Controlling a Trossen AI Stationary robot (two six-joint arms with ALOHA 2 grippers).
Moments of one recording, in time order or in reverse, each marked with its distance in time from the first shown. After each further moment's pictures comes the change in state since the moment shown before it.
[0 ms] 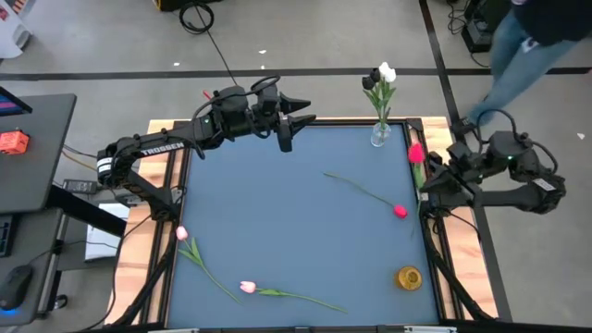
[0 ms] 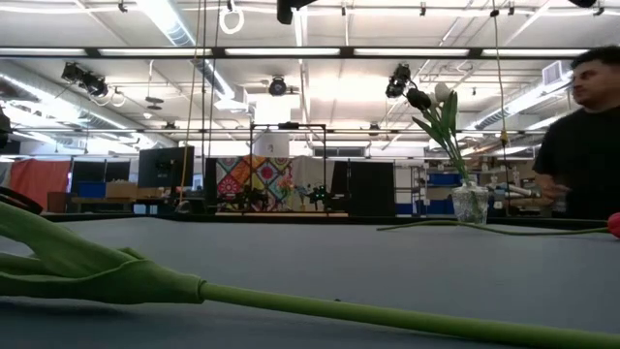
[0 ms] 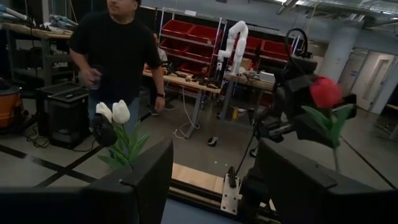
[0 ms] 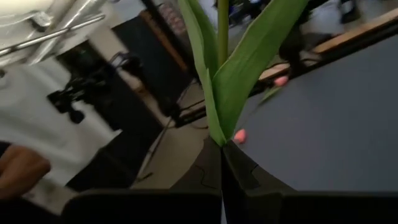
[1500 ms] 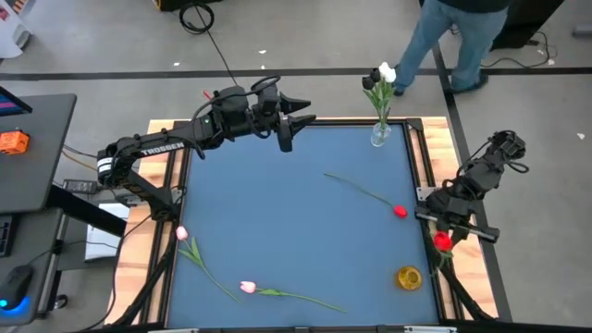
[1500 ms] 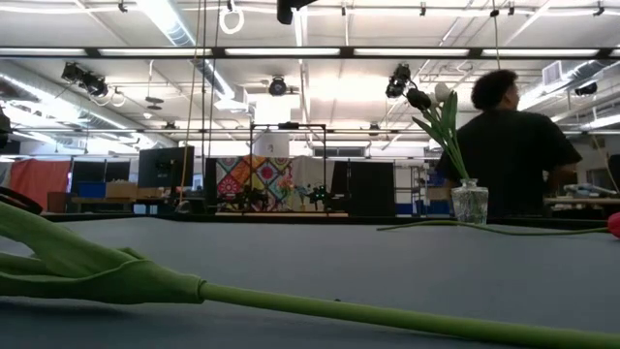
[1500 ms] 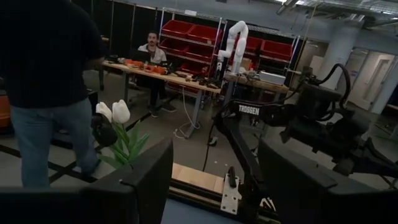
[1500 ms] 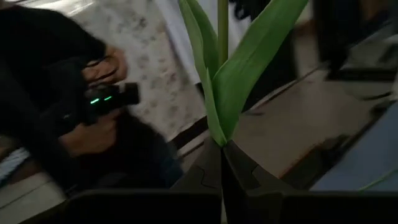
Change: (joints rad) left arm 0.000 0.000 0.000 0.000 0.000 -0.001; right arm 0.772 0.039 -0.310 0.449 0.005 -0.158
